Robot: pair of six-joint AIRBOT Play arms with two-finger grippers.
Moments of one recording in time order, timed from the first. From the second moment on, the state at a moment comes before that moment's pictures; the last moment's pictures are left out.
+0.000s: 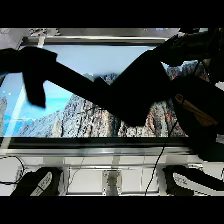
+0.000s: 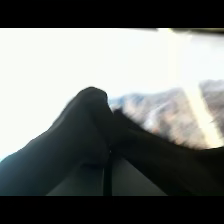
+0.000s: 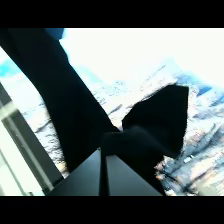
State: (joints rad) left arm 0.05 -0.84 1.44 1.28 -1.15 -1.46; right arm 0.14 -1.24 1.94 -0.85 1.48 1.19
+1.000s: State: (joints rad) left arm 0.05 -0.96 0.85 1.55 -0.98 -1.54; right arm 0.14 -1.71 1.92 -1.20 1.13 1.41
